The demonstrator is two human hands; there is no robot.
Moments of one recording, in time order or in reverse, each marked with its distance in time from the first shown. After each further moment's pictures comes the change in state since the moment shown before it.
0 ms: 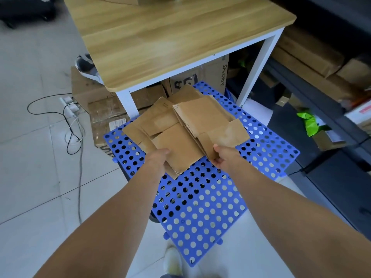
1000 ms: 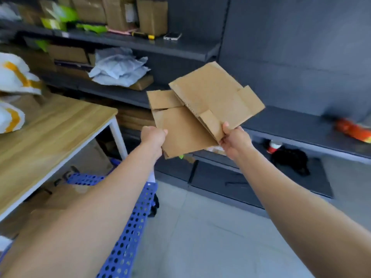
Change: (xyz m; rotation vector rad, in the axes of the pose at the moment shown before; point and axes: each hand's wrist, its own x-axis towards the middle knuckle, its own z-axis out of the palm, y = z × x) left_hand -0.463 0.022 0.293 0.353 -0.642 0.671; right_hand -0.342 -0.152 -0.421 0.756 0.263 -0.745
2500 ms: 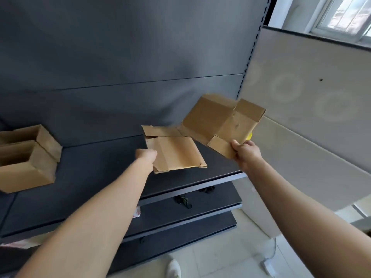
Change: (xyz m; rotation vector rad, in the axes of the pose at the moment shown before) left_hand 0.106 -0.046 0.659 0.528 -0.499 -0.164; right_hand 0.310 -0.277 -0.441 -0.078 0.763 -0.128
